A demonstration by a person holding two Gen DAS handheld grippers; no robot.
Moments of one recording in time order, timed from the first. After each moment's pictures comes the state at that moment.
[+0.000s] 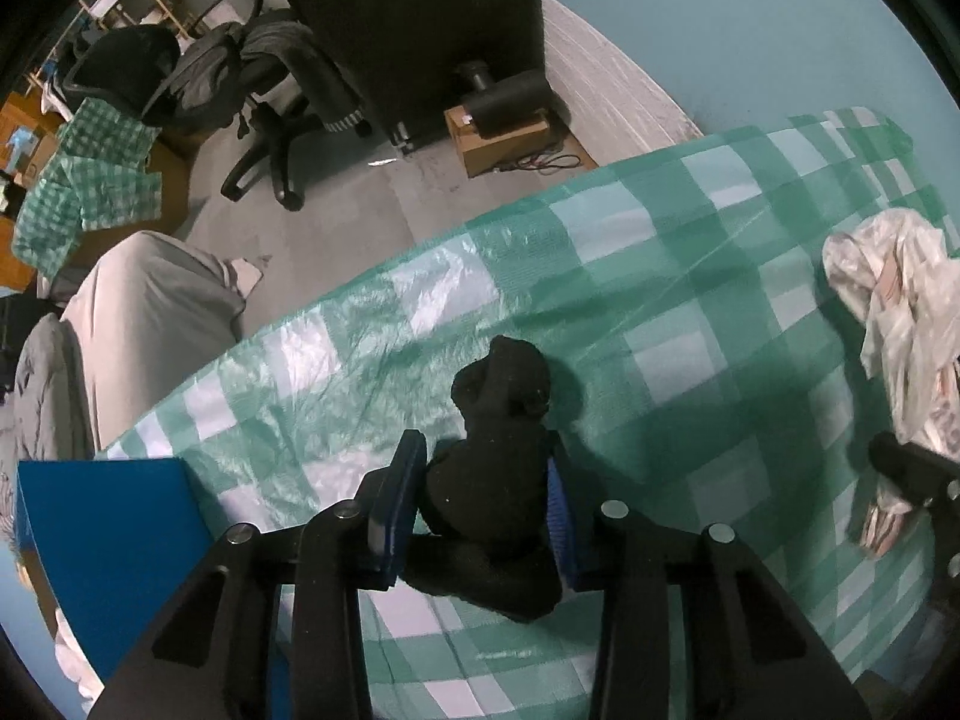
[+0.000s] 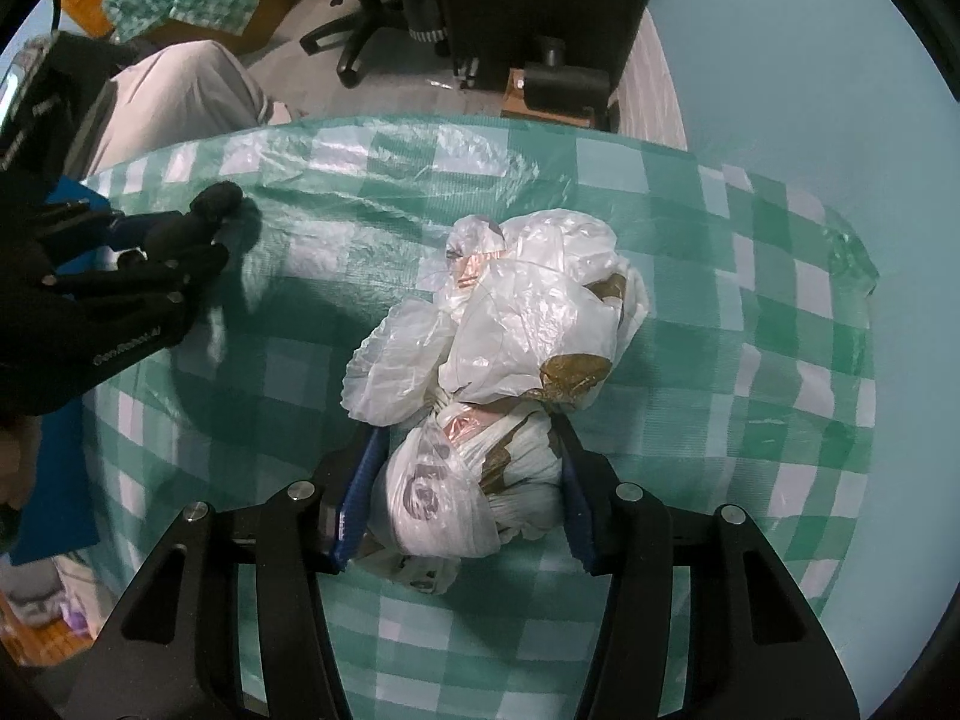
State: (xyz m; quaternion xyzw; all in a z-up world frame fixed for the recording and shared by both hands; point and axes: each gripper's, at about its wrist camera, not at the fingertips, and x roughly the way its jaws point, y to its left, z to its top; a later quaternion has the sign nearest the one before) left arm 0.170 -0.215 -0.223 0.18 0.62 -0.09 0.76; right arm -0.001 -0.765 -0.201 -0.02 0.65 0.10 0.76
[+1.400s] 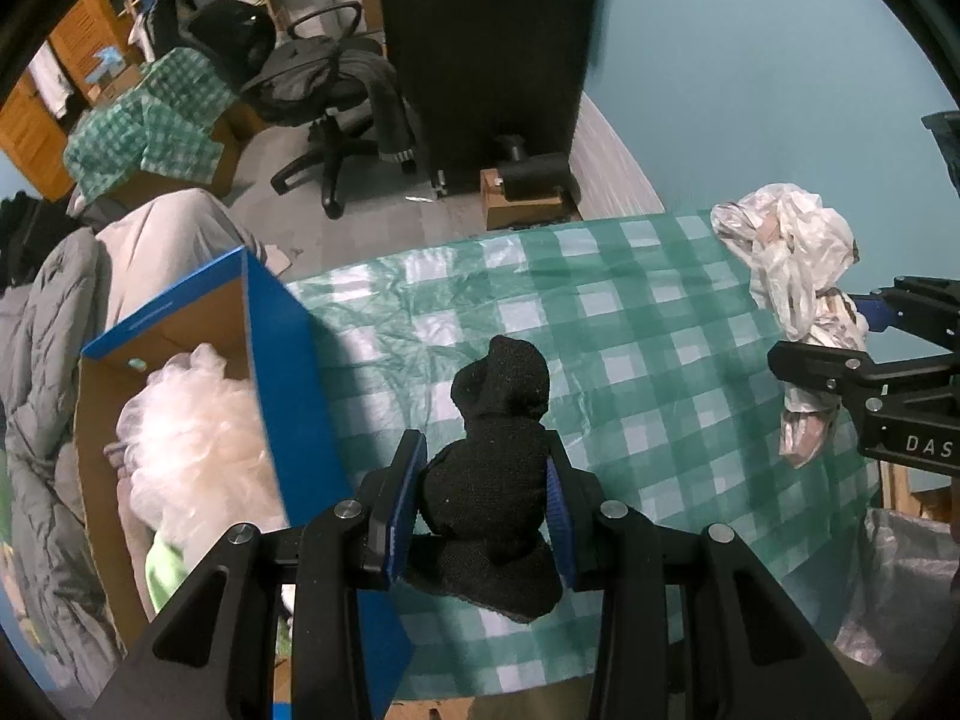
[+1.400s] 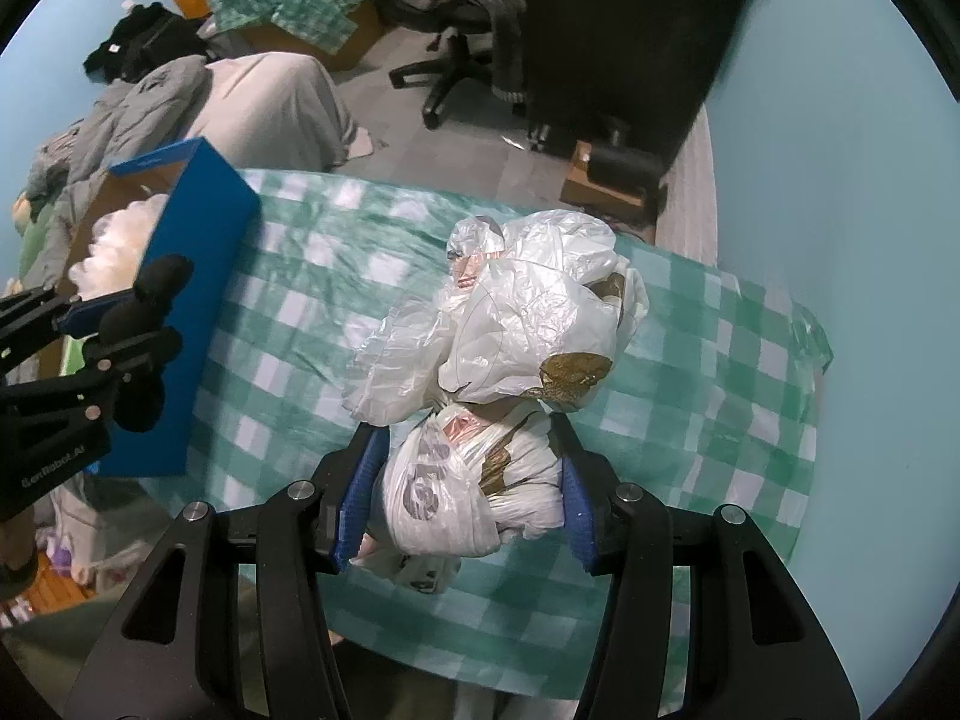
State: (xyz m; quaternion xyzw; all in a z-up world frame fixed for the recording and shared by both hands) left arm 0.057 -0.146 -0.089 0.07 0.57 -0.06 0.82; right arm -0.040 -0.724 -0.095 -0.06 0.59 0.19 0.78
